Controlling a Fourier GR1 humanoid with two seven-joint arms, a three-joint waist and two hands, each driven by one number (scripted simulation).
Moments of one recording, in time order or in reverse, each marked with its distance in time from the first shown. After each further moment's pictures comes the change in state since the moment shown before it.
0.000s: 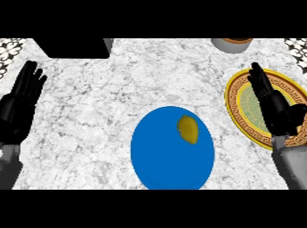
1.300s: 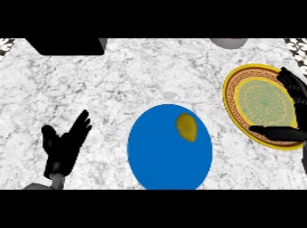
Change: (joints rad) left arm 0.163 -0.206 -0.166 0.148 -0.045 -0.023 0.165; right arm 0.043 -0.082 -0.175 0.155 0.052 0.140 -0.515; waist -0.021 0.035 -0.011
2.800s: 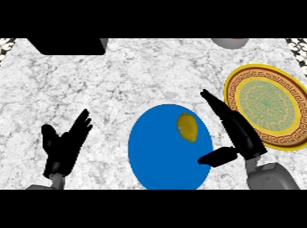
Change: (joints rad) left arm 0.023 -0.079 0.090 -0.039 -0.104 -0.076 0.056; right arm 0.058 0.188 0.362 -0.350 0.567 0.026 0.665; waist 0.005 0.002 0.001
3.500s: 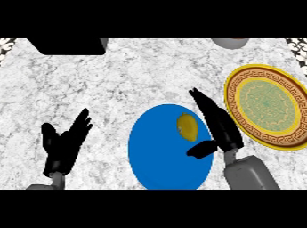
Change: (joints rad) left arm 0.000 -0.048 0.062 0.004 -0.055 -0.054 0.016; right arm -0.064 0.138 -0.012 0.154 0.228 -0.051 0.049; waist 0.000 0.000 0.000
